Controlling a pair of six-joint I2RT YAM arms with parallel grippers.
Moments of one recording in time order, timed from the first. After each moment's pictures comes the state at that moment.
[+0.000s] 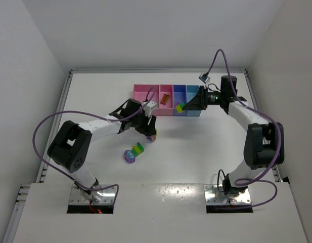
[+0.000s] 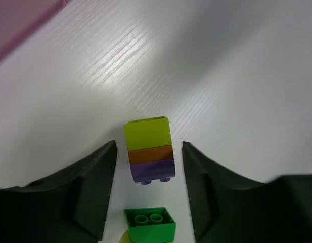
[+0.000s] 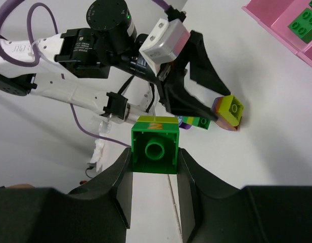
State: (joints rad) left arm -0.53 1.65 0.94 -0.10 0.37 -0.06; right arm 0.03 1.64 1.06 -0.02 -1.36 0.38
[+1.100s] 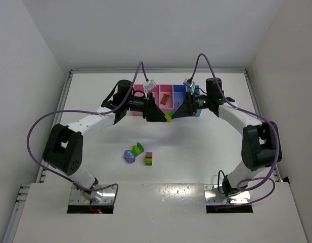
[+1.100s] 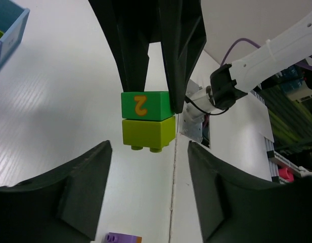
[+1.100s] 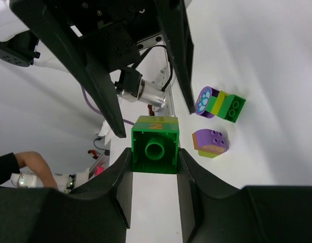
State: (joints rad) left arm -0.45 1.59 1.09 0.14 1.06 -0.34; right arm 0.20 1.64 1.06 -0.06 -1.37 0.34
